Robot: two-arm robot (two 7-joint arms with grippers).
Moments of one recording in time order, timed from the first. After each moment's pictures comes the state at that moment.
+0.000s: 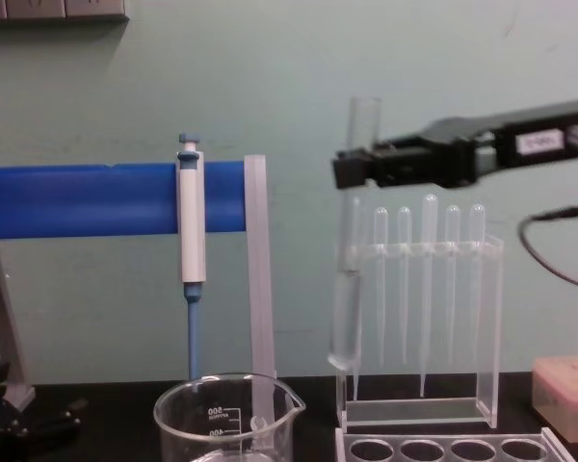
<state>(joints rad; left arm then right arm) -0.20 0.60 0.45 -1.41 -0.25 -0.12 0.03 0.79 0.61 -0.67 -1.42 0.62 0.15 0.94</state>
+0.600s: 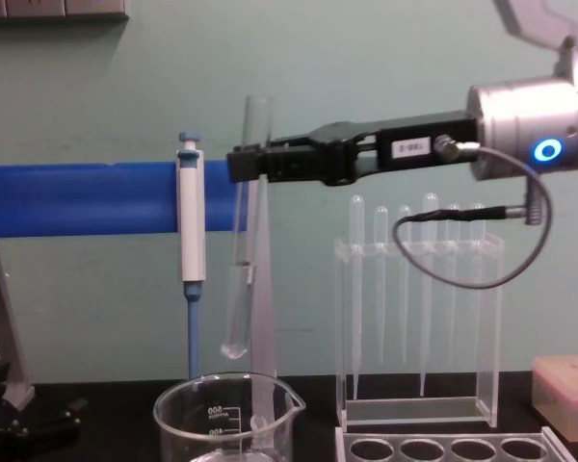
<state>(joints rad) -0.20 0.60 0.45 -1.41 -0.25 -0.12 0.03 0.94 0.39 -0.77 -1.12 0.62 0.04 1.03</state>
